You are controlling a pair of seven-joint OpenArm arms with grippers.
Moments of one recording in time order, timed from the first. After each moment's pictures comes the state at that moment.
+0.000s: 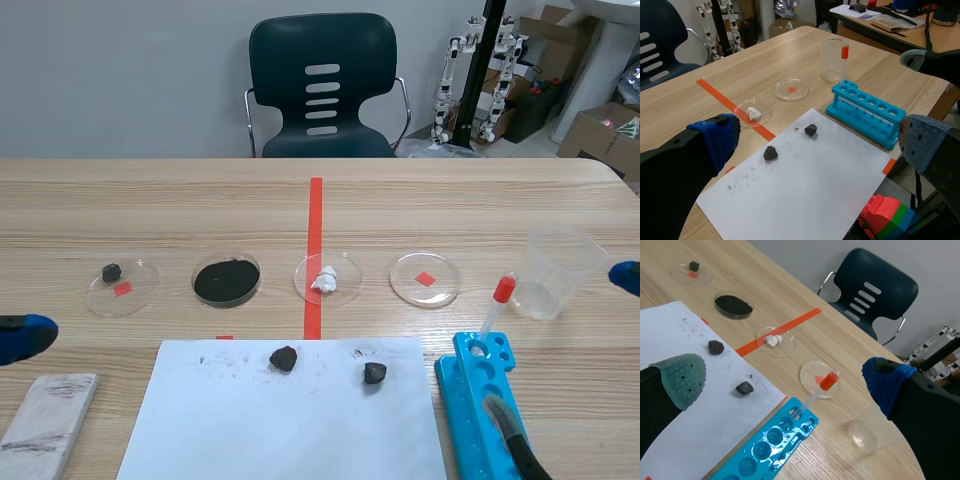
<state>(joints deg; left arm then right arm) 68.8 -27.2 -12.3 121.1 2.1 -33.9 -40.8 -64.7 21.2 14.8 118.8 -15.1 16.4 39.5</state>
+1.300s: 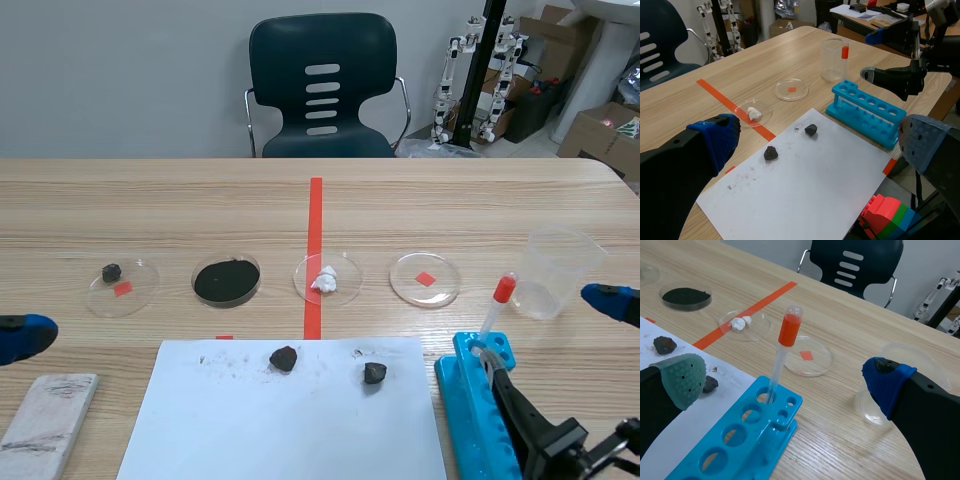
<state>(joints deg) 68.8 -27.2 -12.3 121.1 2.1 -33.9 -40.8 -40.5 20.9 8.6 91.8 -5.2 20.4 40.4</state>
